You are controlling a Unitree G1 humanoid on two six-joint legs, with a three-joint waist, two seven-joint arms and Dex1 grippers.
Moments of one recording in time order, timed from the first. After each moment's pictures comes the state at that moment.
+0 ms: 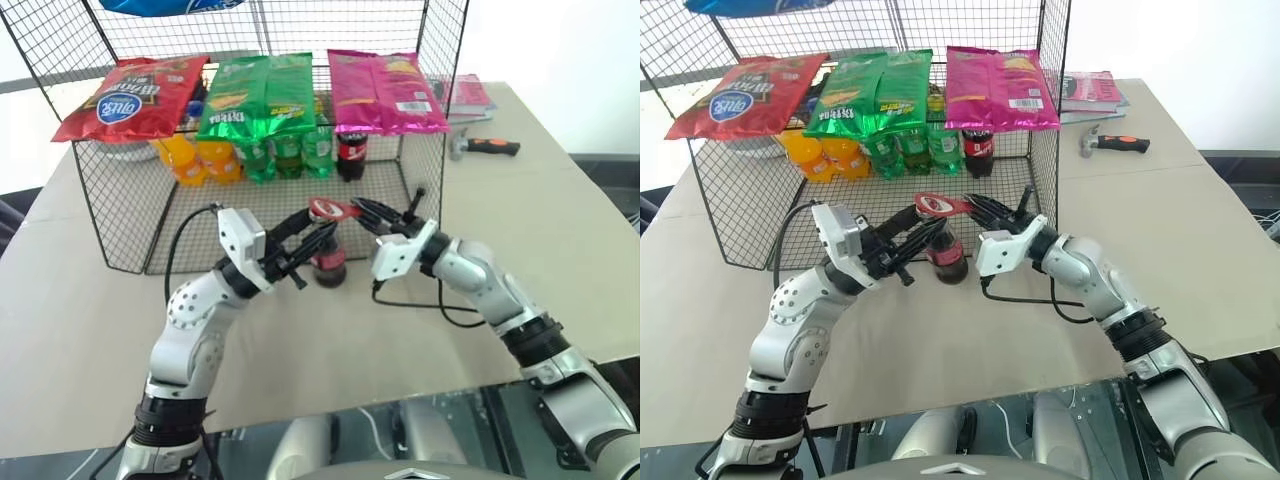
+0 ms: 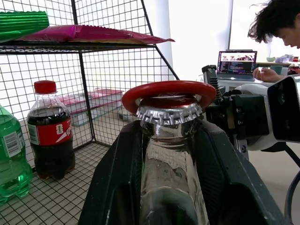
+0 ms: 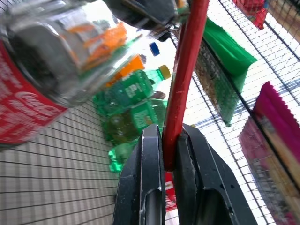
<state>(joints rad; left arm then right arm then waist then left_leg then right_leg) -0.17 0.40 0.03 -0.28 -0.50 0.08 -0.75 -0.57 -0.38 0.39 0.19 -0.48 -0.55 0.28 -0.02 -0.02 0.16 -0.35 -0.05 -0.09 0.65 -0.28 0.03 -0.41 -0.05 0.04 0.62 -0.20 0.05</state>
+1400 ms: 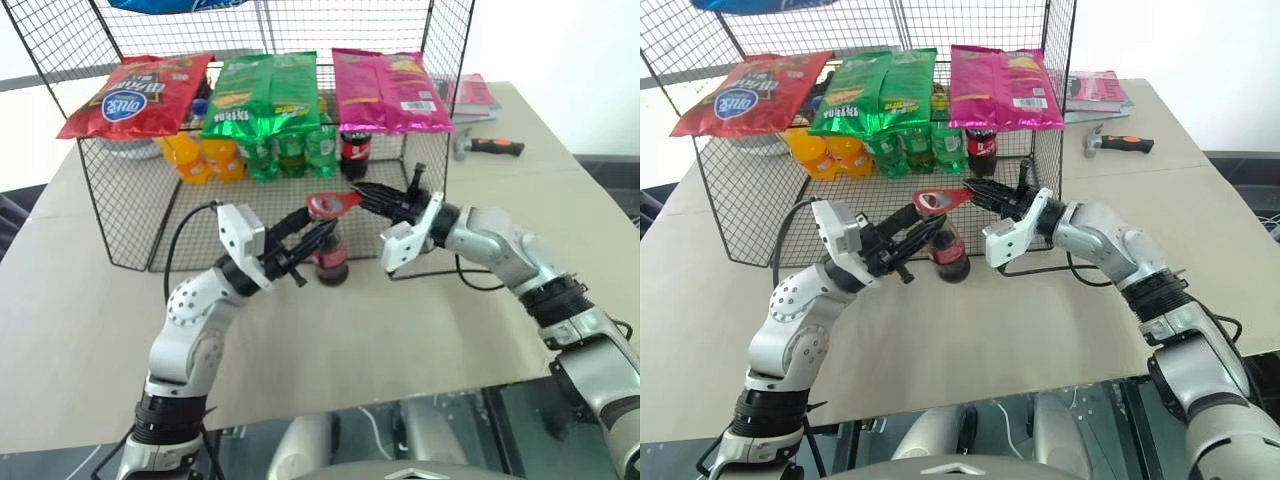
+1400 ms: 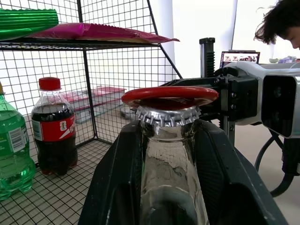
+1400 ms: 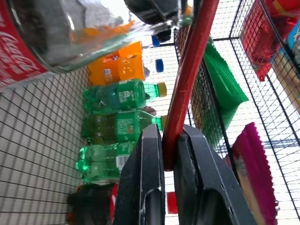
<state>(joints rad) -0.19 0.40 0.03 -0.29 -0.50 0.12 -0.74 -0.80 -0.50 0.39 0.29 -0.64 -0.75 0.24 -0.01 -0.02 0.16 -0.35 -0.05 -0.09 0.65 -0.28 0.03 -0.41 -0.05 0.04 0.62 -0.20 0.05</state>
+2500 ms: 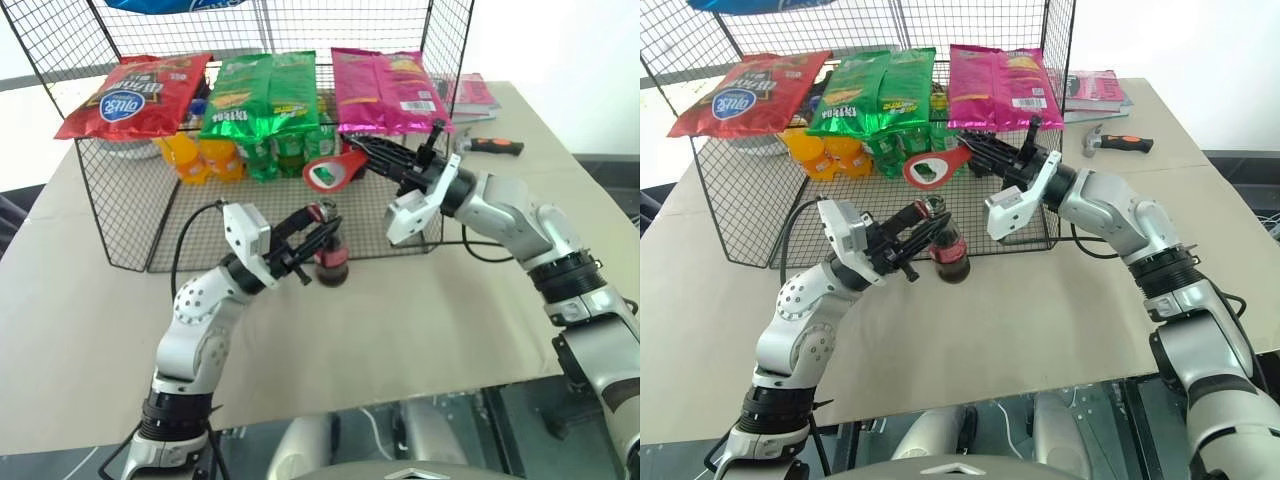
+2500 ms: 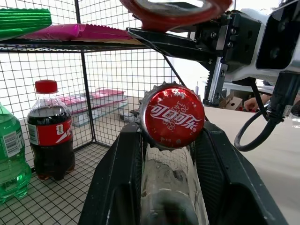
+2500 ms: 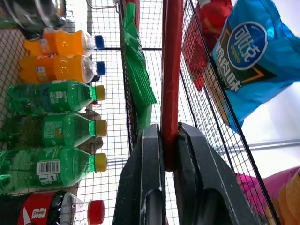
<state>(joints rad) -0.19 0.38 0.02 -0.28 -0.49 0.10 -0.74 -0.88 -0.51 0.33 0.32 -0.64 -0.77 0.14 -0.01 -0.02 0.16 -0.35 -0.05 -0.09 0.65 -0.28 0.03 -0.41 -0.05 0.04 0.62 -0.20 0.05</state>
